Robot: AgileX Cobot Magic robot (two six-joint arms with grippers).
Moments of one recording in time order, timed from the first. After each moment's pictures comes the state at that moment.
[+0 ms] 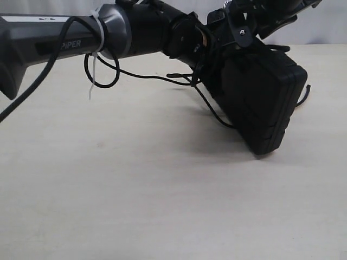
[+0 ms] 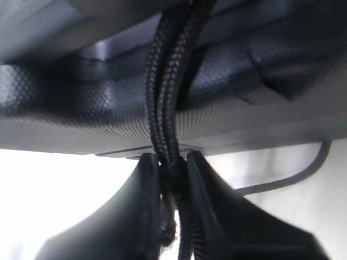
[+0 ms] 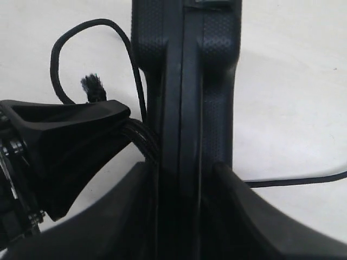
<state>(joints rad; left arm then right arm) -0.73 2.20 -1.81 0.04 0.41 0.64 0.18 1.96 -1.95 0.09 1.26 -0.10</state>
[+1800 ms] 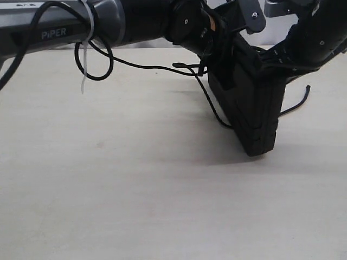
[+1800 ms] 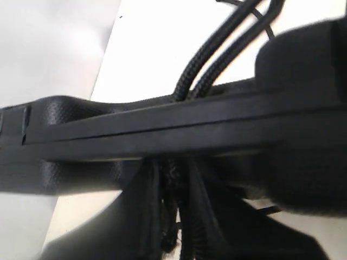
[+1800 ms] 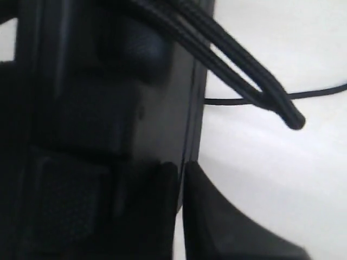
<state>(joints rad) -0.76 2.13 -1.81 0.00 0.44 0.65 0.16 1.69 -1.40 0.06 1.05 -0.13</state>
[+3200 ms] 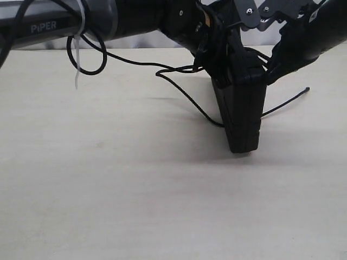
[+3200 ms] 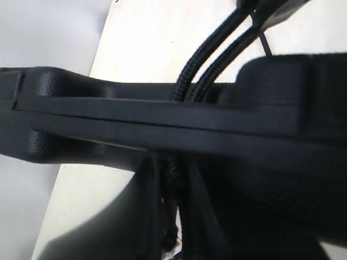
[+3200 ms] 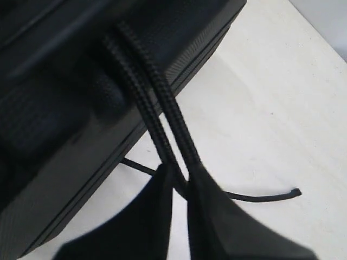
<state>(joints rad) -0.76 2.12 -1.81 -0.02 0.50 0.66 0.16 1.66 -1.26 -0.02 0.65 -0.58</state>
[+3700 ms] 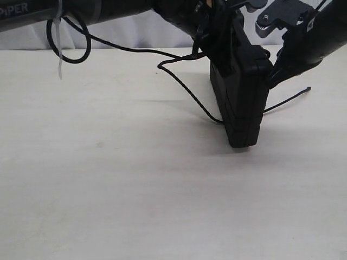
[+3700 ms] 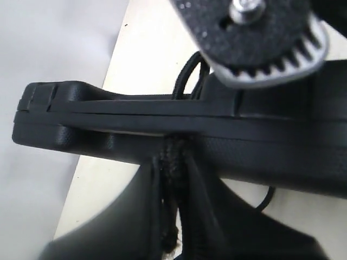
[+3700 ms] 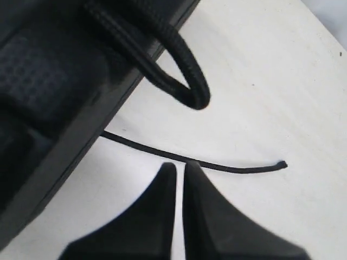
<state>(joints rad) -0.76 2.05 -1.81 -0.02 0.54 0.66 0.16 1.68 -1.25 -0.16 0.65 -0.43</state>
